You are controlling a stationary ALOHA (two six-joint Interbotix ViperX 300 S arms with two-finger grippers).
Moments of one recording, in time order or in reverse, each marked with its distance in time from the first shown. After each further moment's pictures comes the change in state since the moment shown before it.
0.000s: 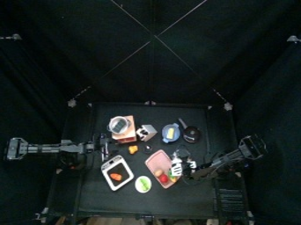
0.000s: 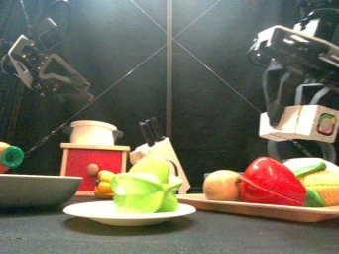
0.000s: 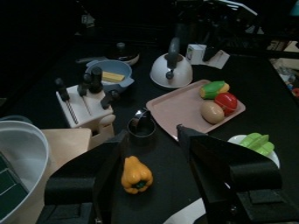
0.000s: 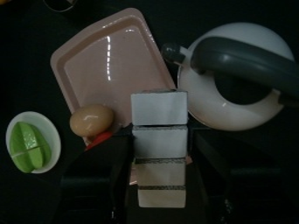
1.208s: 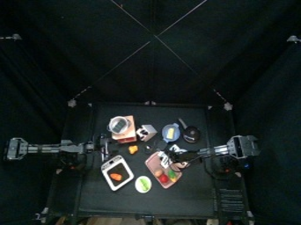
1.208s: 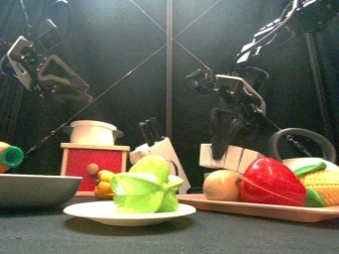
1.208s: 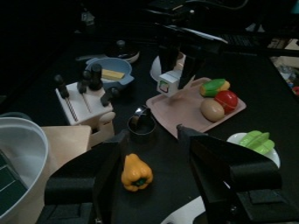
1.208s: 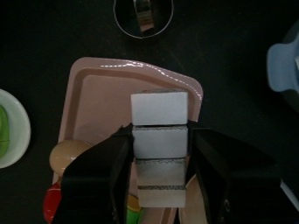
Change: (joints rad) left arm 0.005 0.002 0.006 0.000 0.000 0.000; right arm -0.339 0.183 -0.051 0.103 -0.416 -0.950
